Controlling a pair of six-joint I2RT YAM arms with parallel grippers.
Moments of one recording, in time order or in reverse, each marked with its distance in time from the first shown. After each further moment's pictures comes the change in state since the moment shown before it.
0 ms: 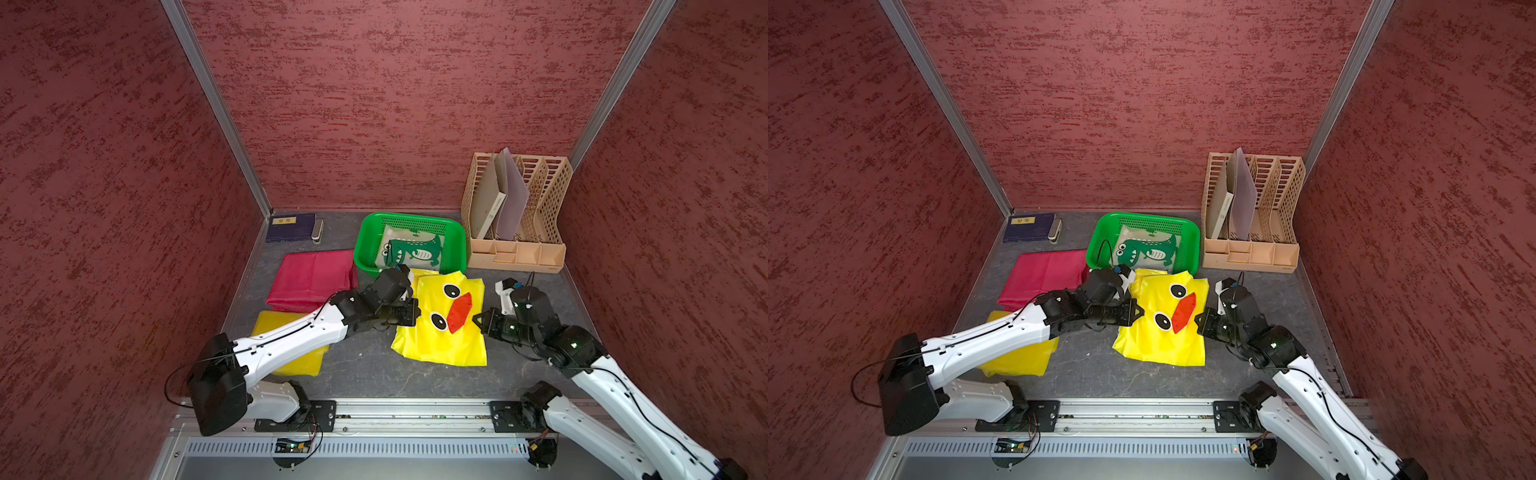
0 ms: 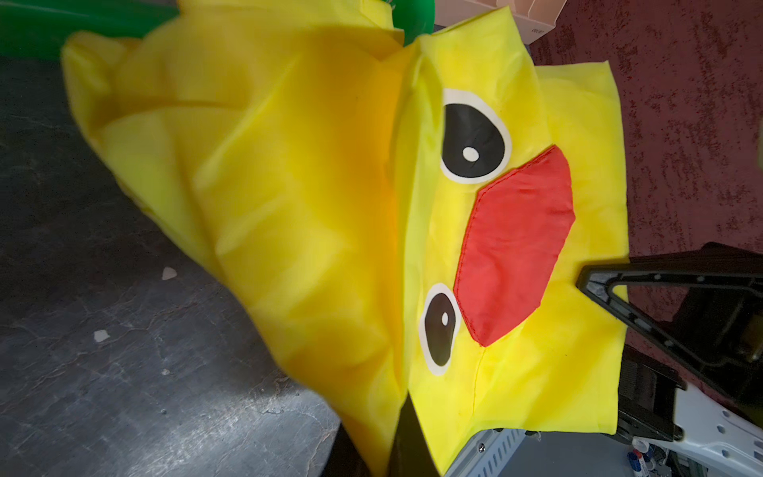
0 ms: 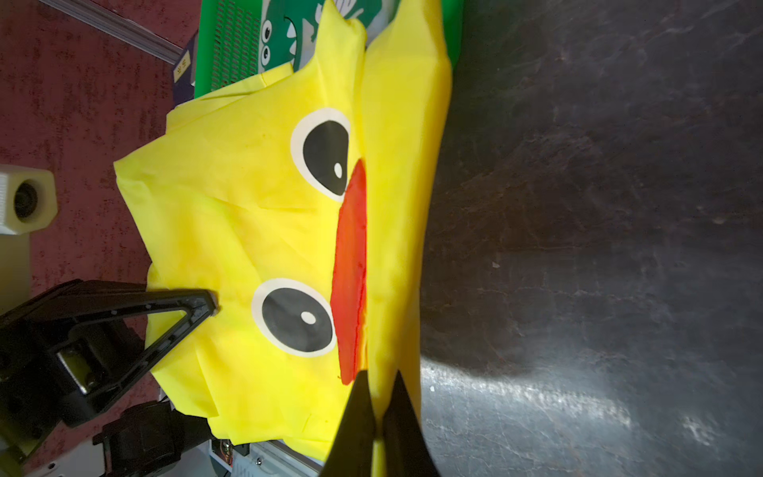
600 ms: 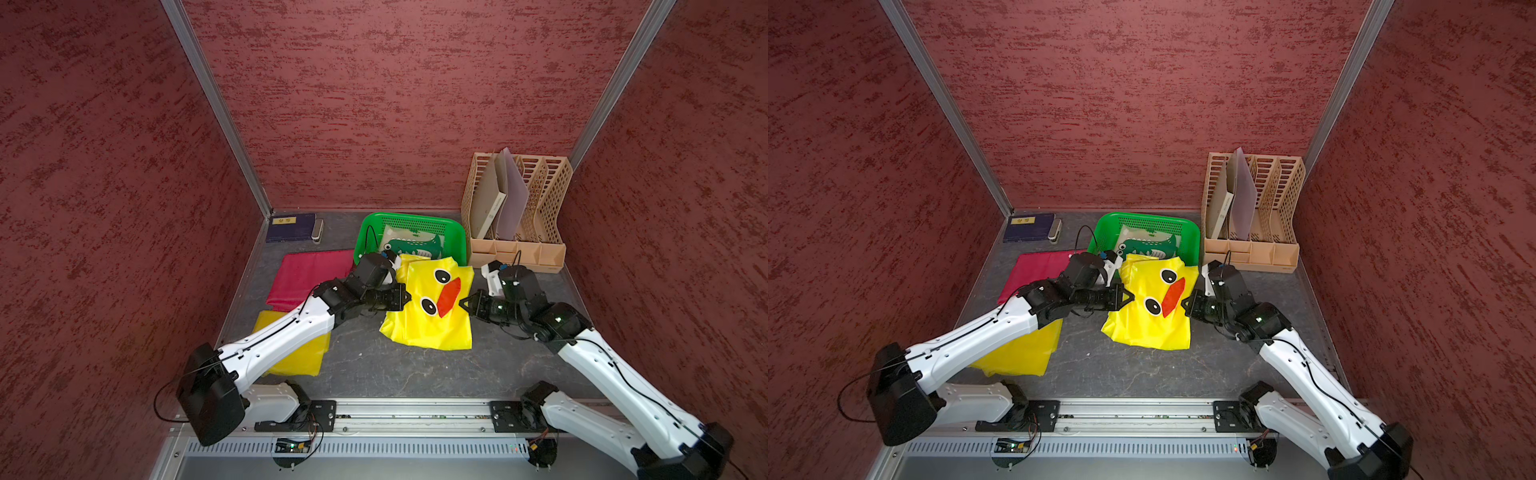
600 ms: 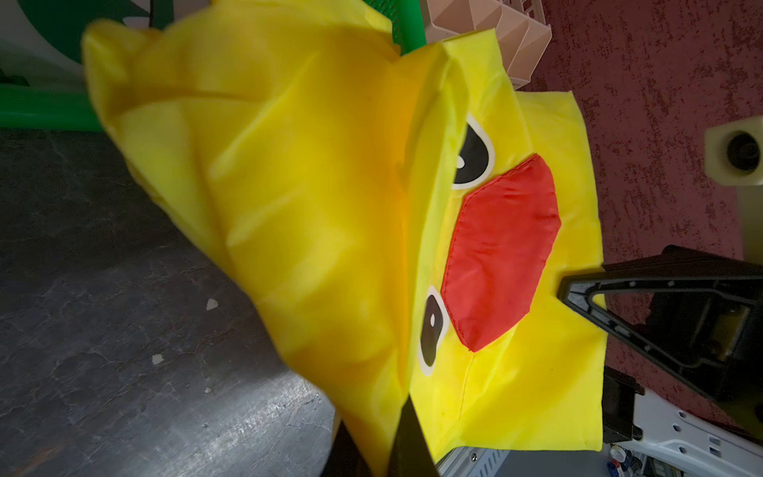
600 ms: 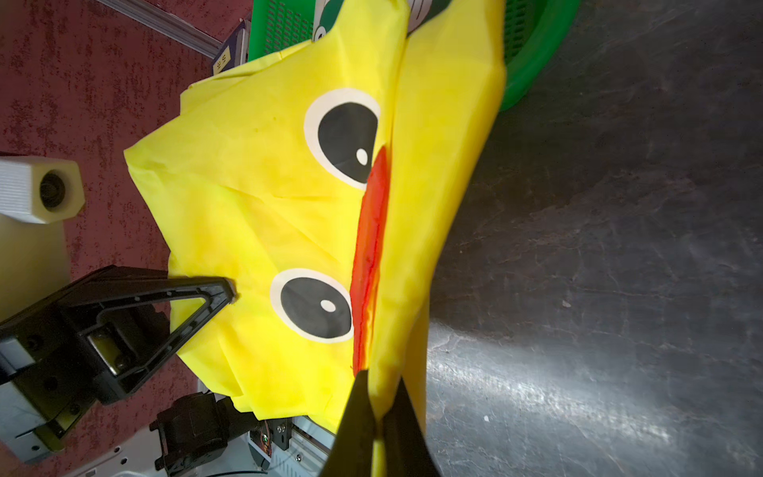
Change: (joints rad) left arm 0.167 -0.022 0.040 -0.024 0.111 0.073; right arm 0.001 0.227 0.151 0.079 -0.071 -0.007
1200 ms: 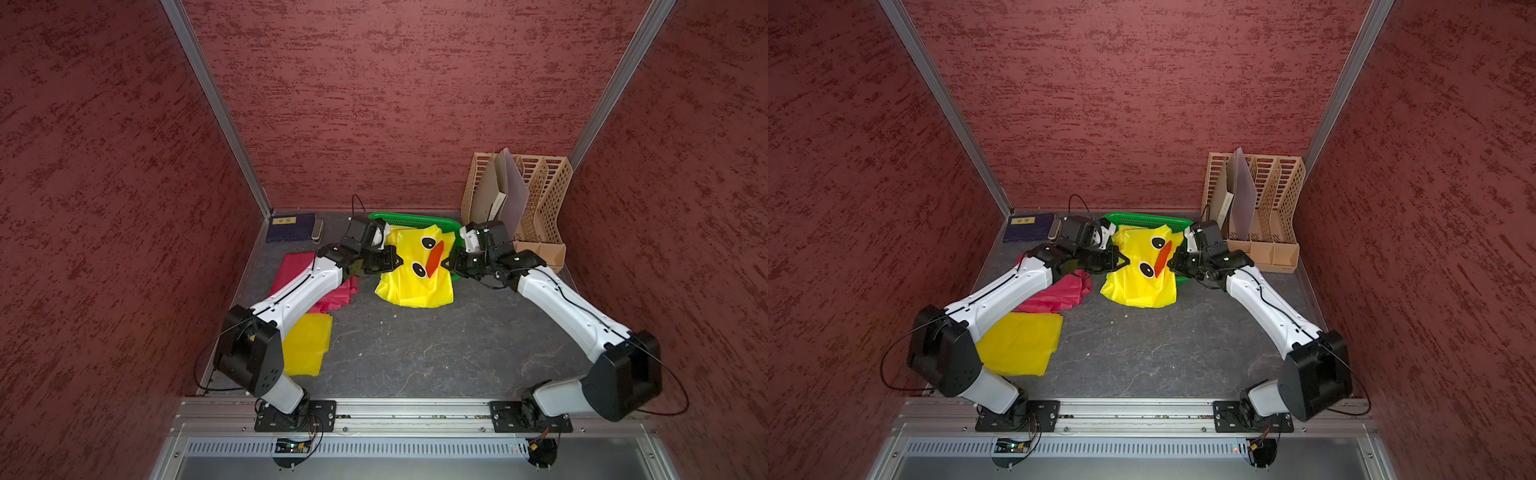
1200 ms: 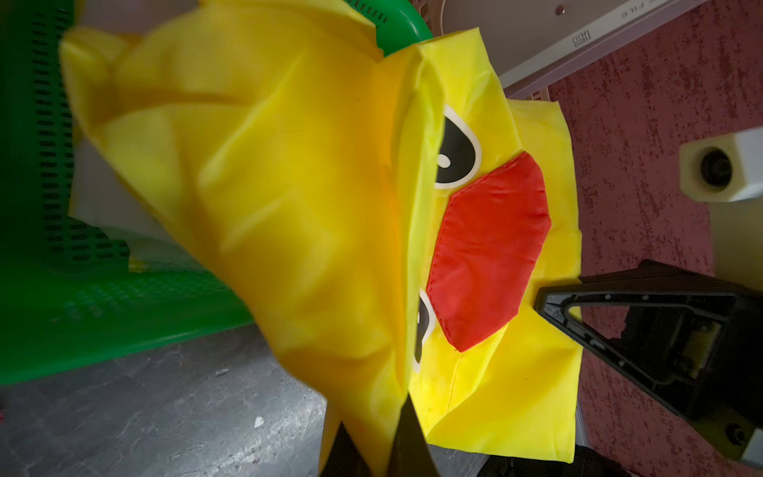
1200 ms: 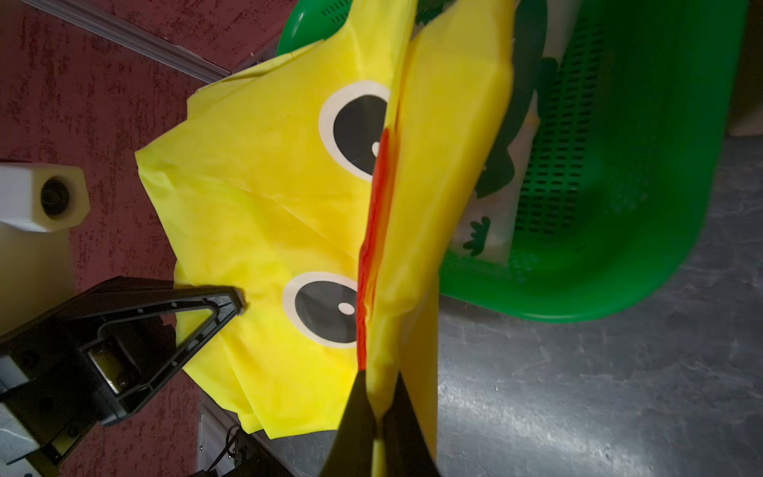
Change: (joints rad) left arm 0.268 0.304 0.264 0.023 0.171 0.112; right arm -0.146 0.516 0.344 0.149 -0.122 -0.123
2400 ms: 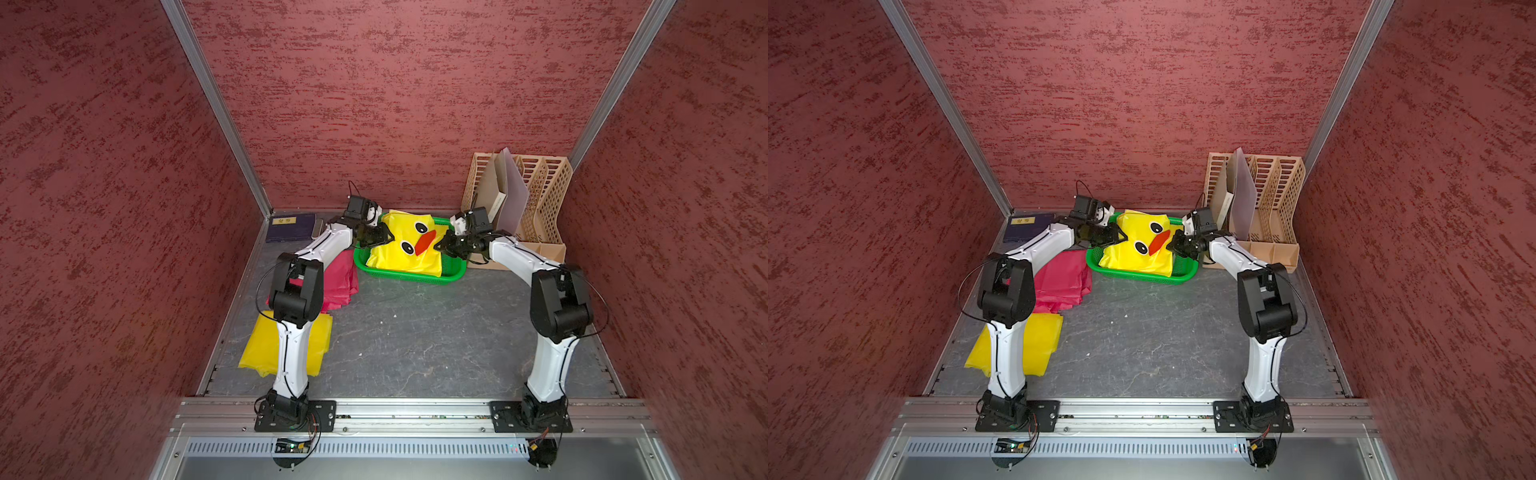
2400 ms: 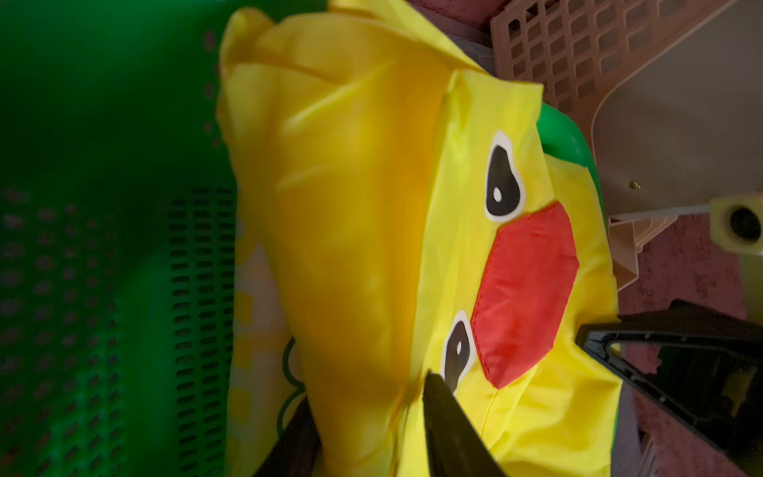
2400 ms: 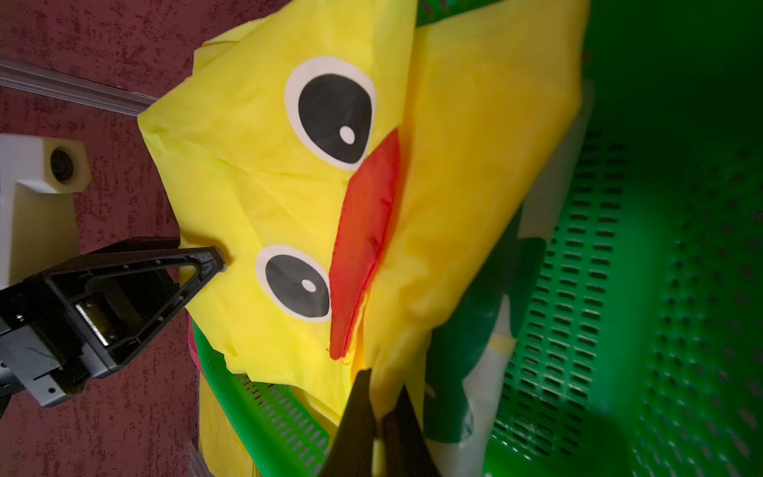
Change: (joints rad) left arm 0.174 0.536 0.444 -0.043 0.026 0.153; right arm -0.134 0.491 0.228 0.191 -0.139 -0.050
